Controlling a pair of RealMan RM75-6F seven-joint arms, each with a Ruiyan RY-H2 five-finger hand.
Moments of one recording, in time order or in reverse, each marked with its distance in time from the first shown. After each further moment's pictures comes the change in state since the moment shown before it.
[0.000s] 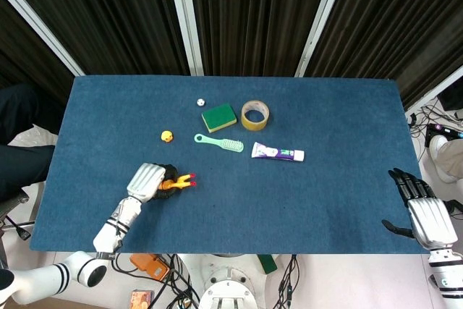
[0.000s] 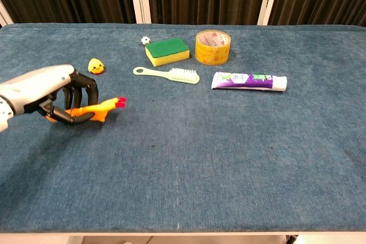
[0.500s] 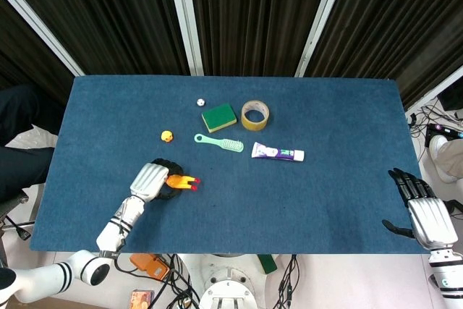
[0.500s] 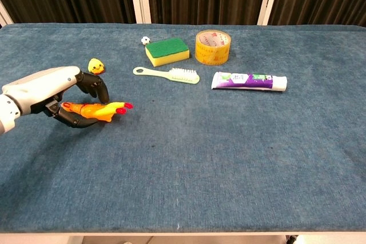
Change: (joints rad) left arm -0.007 -0.006 -0.008 -0.011 -0.023 -0.055 0.031; right arm 0.000 -0.001 -0.001 0.006 -0.006 0.002 -0.003
